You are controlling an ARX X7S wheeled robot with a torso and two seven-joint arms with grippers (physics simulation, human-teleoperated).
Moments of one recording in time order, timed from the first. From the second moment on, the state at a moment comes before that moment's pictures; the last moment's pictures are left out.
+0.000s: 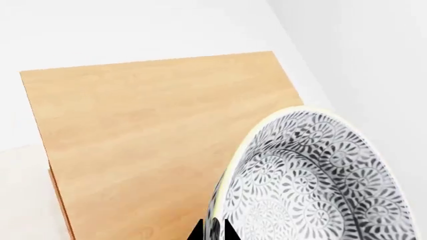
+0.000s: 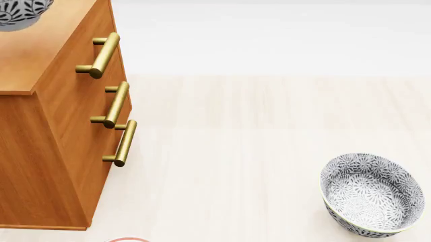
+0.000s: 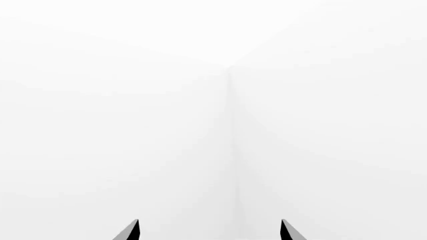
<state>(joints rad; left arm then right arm) -1.95 -0.26 1.34 -1.19 -2.28 -0.21 -1.26 -0.60 0.24 0.19 -0.88 0.03 -0.20 0.63</state>
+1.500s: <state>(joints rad) -1.96 -0.47 1.69 -0.86 -2.36 0.22 -1.27 -0.62 0.26 0.18 -0.89 0.02 -0.21 0.65</state>
